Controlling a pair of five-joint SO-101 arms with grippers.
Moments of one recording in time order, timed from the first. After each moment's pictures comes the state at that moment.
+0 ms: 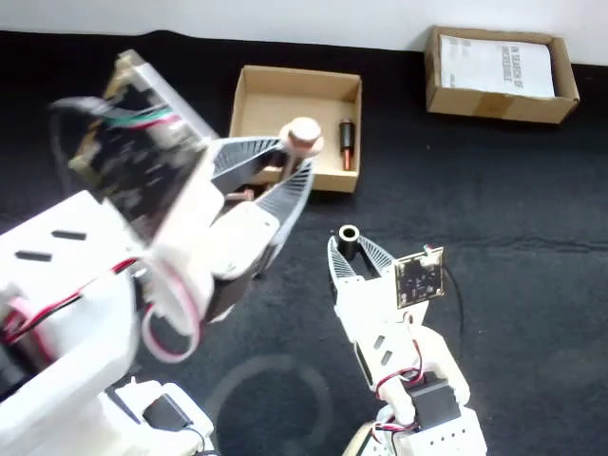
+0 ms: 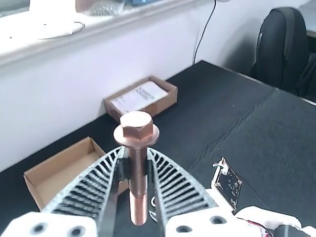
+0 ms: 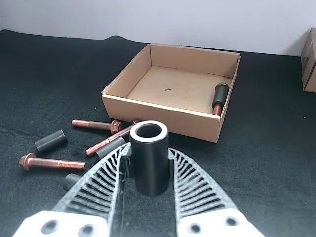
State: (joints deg) left arm 37.8 -21.1 -59.9 100.9 -0.3; right arm -25.8 -103.8 95.0 31.2 -5.8
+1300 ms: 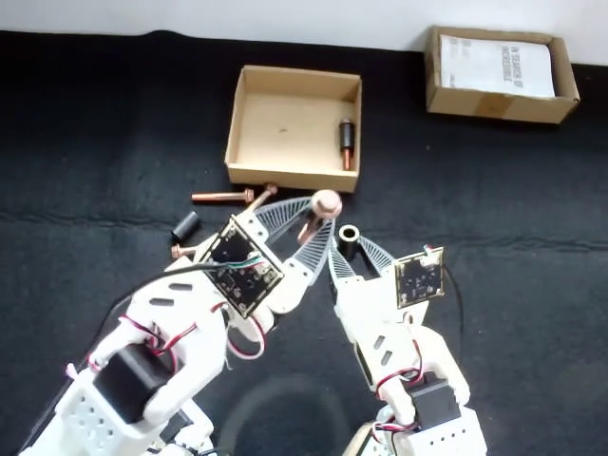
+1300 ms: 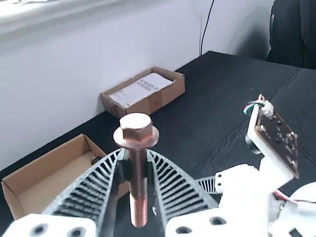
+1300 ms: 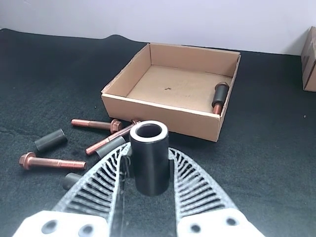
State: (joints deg) left arm 37.9 -71.1 49.2 36.2 -5.8; right arm -25.8 -103.8 95.0 31.3 -5.8
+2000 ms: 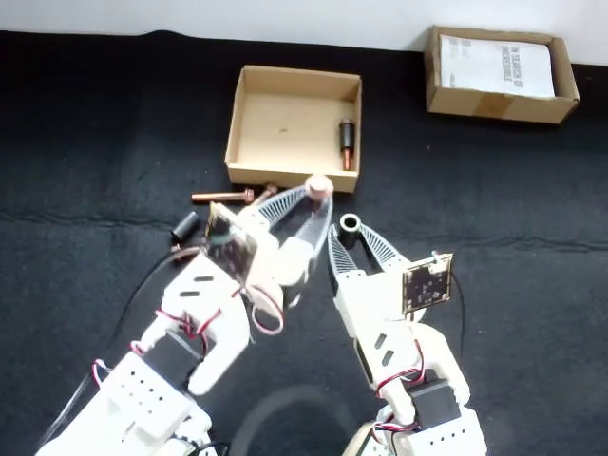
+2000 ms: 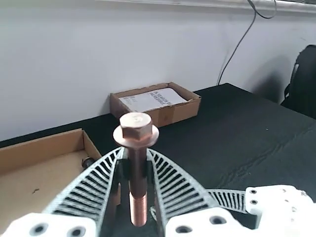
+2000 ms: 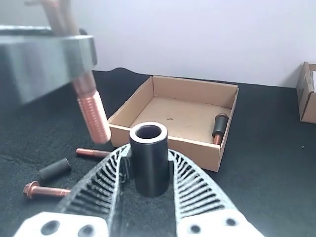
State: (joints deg) left arm 31.6 -67.7 70.4 5.2 8.1; right arm -25.8 -103.8 95.0 24.4 -5.8
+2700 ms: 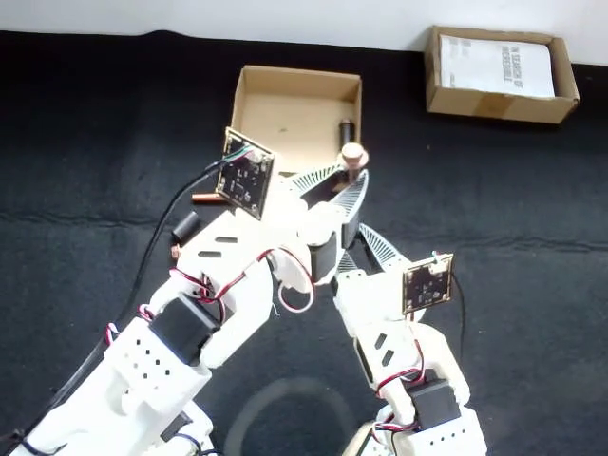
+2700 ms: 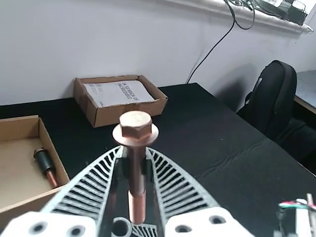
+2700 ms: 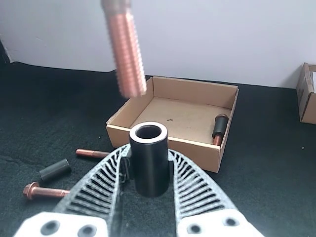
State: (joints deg) left arm 36.4 -52.3 44.1 21.8 19.6; right arm -25.8 -103.8 95.0 24.4 -5.8
